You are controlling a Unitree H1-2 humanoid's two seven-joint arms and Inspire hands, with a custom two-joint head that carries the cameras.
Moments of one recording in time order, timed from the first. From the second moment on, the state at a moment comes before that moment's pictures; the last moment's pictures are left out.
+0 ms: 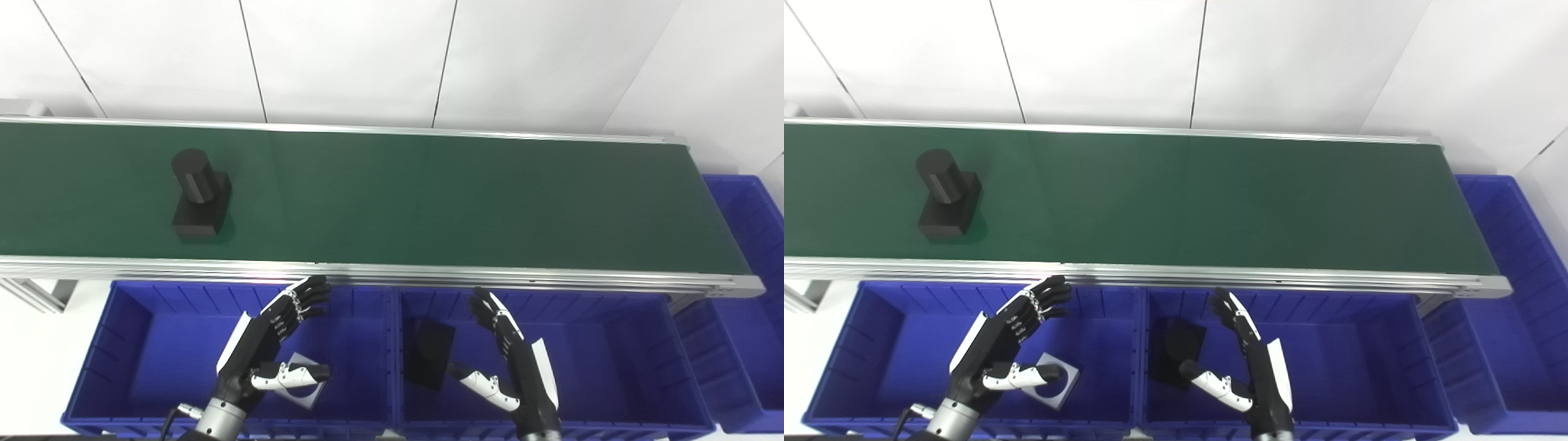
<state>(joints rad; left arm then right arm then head) 0.23 0.05 -0.07 0.16 -0.06 -0.43 -0.38 0.32 -0.10 0.24 0.10 -0.20 -0.42 -0.19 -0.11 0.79</state>
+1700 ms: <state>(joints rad) 0.19 0.10 -0.26 0.30 0.04 -0.43 -0.11 0.10 -0.16 0.21 -0.15 -0.22 -0.38 -0.16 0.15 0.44</state>
